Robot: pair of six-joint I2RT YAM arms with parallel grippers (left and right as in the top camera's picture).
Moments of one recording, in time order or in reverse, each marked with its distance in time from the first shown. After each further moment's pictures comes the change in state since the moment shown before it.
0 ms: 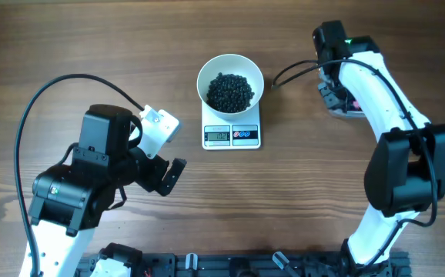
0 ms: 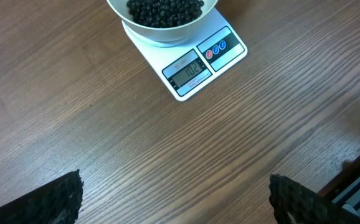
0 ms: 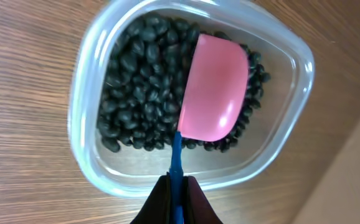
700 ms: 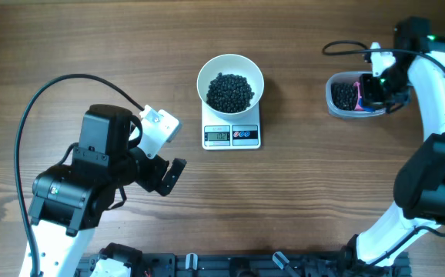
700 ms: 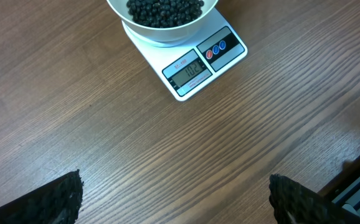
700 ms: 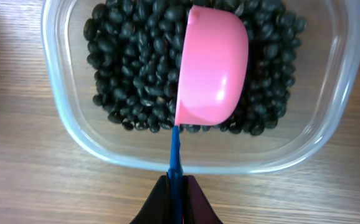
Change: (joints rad) left arm 0.000 0.000 0.000 0.000 0.000 0.000; right arm -0.349 -0.047 0.031 -0.080 -0.574 -0.026
